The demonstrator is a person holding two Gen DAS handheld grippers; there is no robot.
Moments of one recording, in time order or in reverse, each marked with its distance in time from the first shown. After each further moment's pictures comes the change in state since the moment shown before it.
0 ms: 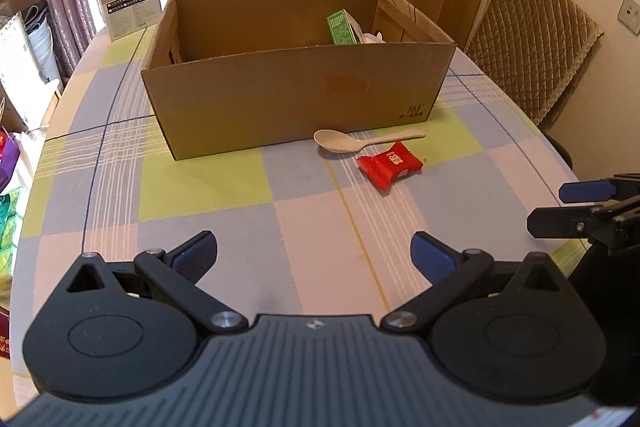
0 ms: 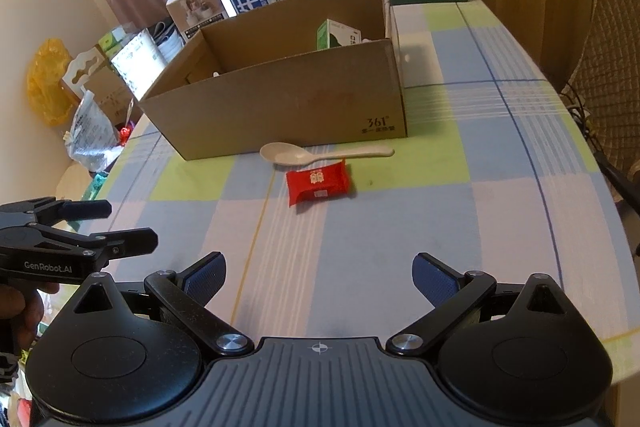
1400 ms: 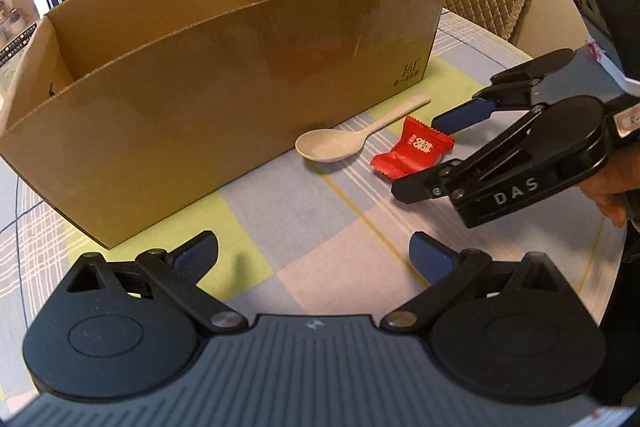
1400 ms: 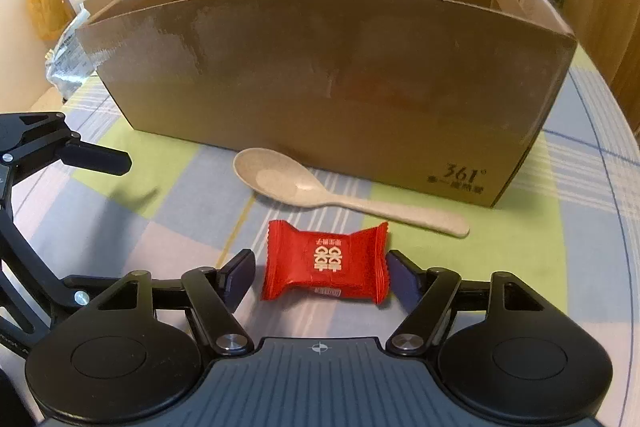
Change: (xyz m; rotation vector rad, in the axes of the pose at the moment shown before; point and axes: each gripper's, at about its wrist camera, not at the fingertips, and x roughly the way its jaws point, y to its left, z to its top) left arm 0.123 0.023 0.028 0.311 0.036 -0.159; right arm 0.159 0.018 0.044 -0.270 0.073 -0.064
